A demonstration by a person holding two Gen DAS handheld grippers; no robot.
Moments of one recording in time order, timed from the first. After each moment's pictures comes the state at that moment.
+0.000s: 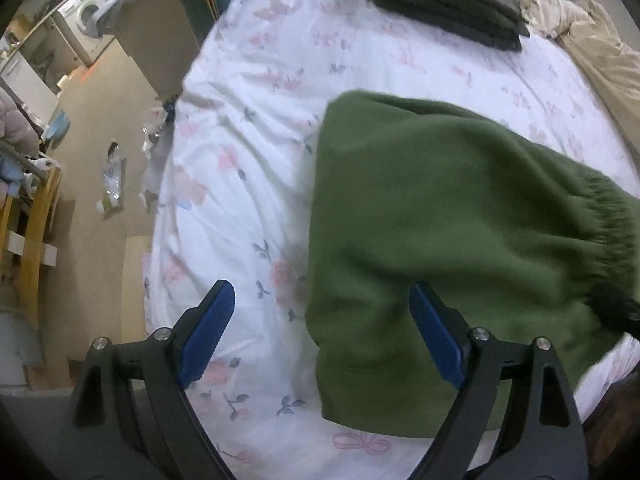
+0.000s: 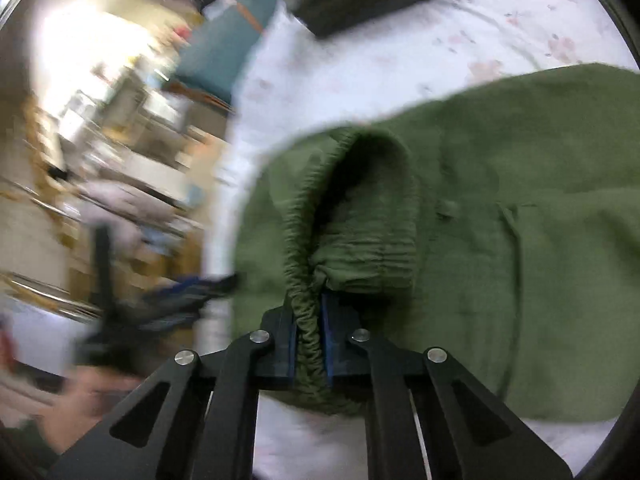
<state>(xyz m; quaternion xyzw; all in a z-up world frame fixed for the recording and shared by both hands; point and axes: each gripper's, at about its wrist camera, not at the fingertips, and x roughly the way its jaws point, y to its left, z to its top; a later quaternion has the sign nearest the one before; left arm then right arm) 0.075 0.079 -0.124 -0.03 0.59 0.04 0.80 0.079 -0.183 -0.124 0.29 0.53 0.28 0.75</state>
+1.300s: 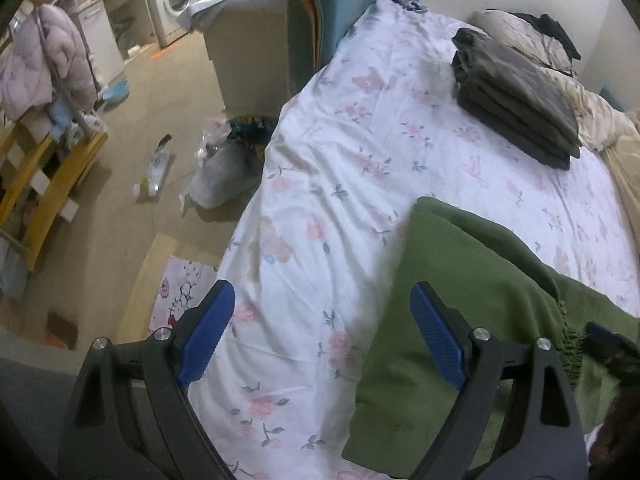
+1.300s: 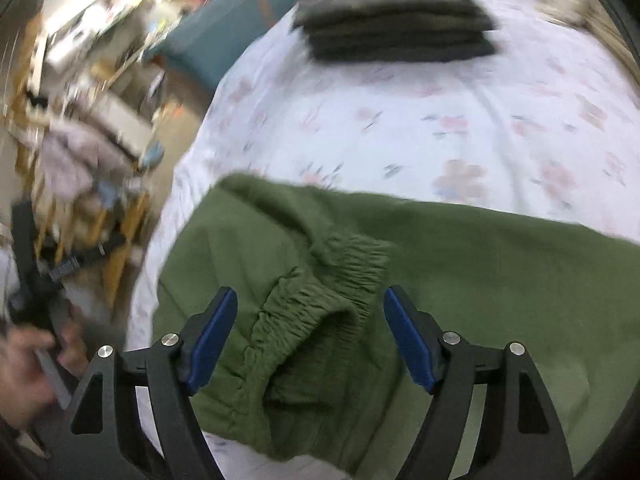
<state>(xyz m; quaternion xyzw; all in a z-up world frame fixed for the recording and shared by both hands) 0.084 0.135 -0.088 -0.12 0.51 0.16 0.84 0.156 -0.175 -0.114 0.07 0.55 0.27 0.79</state>
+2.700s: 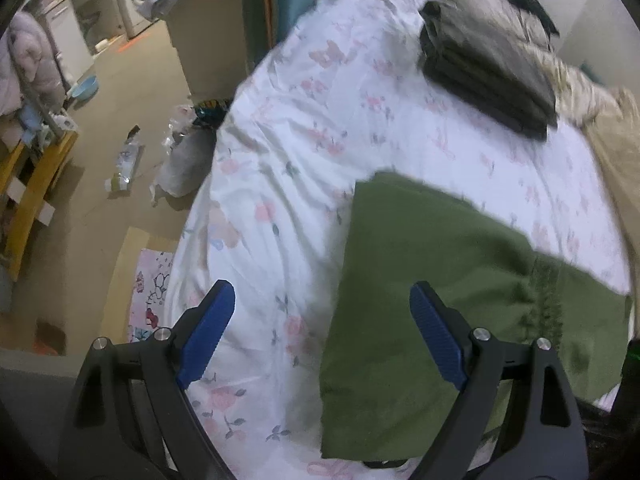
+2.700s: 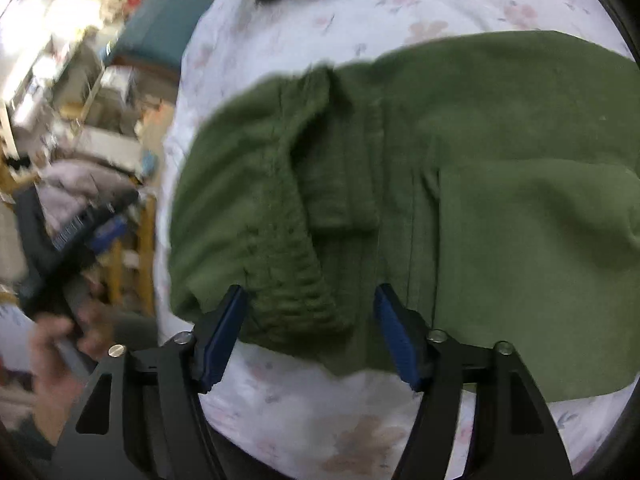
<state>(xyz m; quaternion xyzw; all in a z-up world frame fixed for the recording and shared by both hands) 0.094 0.107 -0.099 -0.11 0.55 0.09 0.82 0.093 -0.188 -0.146 0.19 0.63 0.22 0.72</state>
